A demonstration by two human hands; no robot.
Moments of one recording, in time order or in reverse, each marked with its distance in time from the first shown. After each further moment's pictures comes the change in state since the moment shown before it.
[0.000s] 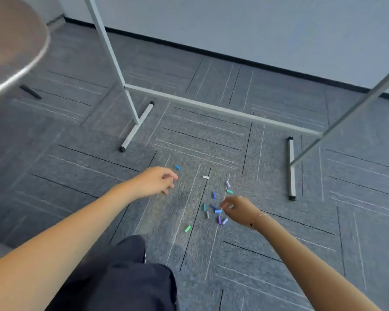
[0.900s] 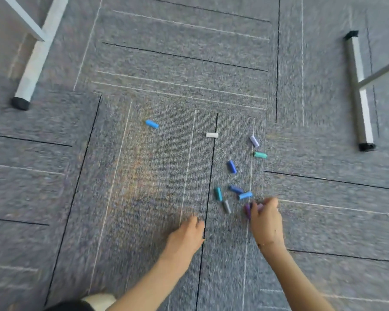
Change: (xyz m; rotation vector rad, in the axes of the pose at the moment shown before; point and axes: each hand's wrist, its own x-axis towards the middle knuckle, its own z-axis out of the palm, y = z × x) left_hand 0.250 -0.211 0.269 0.577 -0.259 0.131; right_hand 0.244 0.171 0.220 0.479 0.575 0.622
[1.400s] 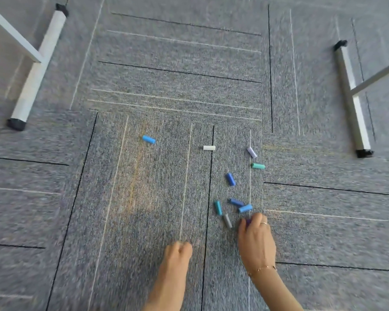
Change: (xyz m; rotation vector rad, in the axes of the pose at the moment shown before) left_hand -0.024 -0.016 0.014 -0.269 0.182 -0.027; right_hand -0.006 0.022 0.036 -0.359 0.123 -0.249
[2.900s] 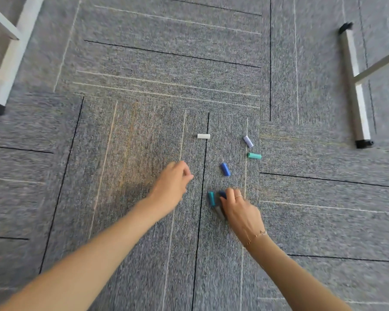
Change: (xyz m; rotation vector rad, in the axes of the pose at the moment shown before) left_hand 0.116 0.022 -0.080 -0.098 0.079 0.031; right_hand 0.038 -0.012 -0.008 -0.181 -0.182 -0.457
